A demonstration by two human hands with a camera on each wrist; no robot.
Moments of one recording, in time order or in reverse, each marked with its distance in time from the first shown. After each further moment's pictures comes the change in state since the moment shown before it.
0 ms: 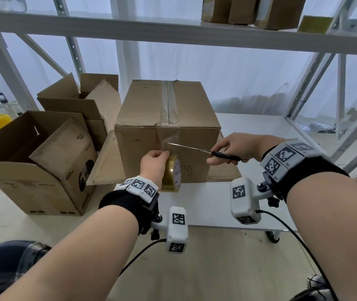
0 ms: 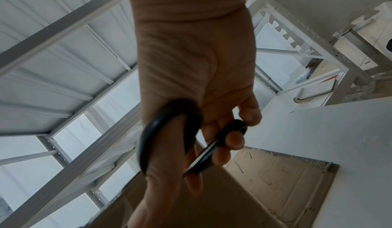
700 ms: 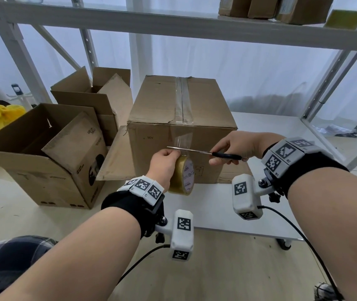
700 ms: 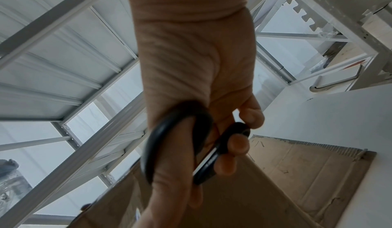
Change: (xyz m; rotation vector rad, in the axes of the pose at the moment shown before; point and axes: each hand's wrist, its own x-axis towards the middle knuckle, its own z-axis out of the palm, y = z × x) left_hand 0.003 0.003 -0.006 0.004 -0.050 -0.039; right_hand 0.034 -0.016 0.005 -0.080 -0.097 -0.072
